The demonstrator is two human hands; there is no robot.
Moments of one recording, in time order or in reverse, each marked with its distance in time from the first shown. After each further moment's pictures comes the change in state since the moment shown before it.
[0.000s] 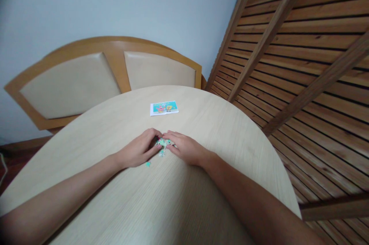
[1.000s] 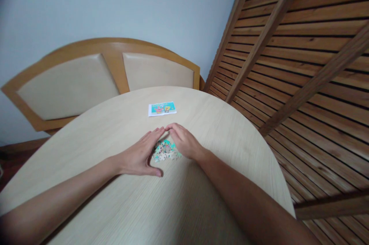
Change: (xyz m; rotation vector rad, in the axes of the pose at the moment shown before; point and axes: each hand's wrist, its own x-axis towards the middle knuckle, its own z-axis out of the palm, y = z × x) left_hand -0.008 -0.002 0.010 0.092 -0.145 0.066; right_hand 0.011 -0.002 -0.008 0.188 0.279 0.146
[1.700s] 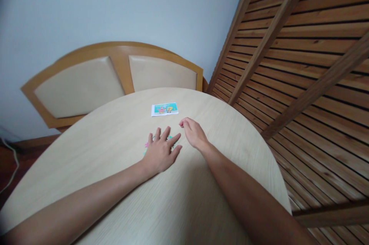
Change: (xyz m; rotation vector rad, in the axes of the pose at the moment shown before) left_hand 0.050 0.063 0.039 0.234 0.164 -0.511; right_hand 0.010 0.039 -0.018 -0.052 0.212 0.183
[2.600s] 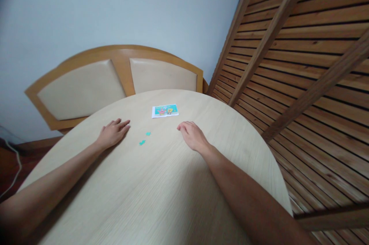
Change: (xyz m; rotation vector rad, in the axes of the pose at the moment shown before) left_hand 0.009 -0.189 -0.062 0.217 -0.034 -0.419; right_hand -0.001 0.003 0.000 -0.202 -0.128 -0.158
